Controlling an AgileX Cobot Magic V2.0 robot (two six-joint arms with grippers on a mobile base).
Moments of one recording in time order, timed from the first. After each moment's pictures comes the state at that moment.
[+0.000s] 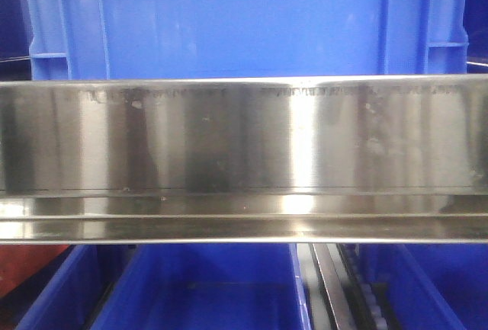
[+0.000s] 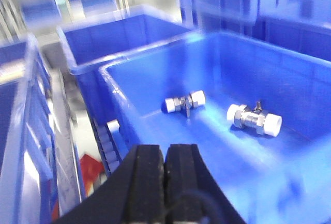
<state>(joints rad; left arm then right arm) -0.33 0.78 -1.14 -0.01 0.63 0.13 0.47 0.73 -0.90 0.12 0.39 -0.12</state>
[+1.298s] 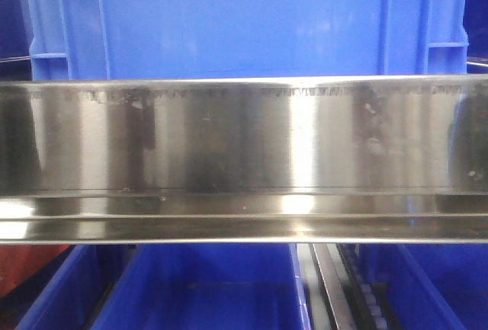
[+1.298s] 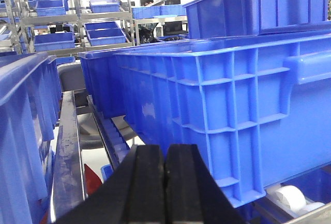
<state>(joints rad) -0.33 0.19 -0.31 -0.04 0.14 0.13 0.47 0.40 -0.40 0.11 0.28 -0.12</state>
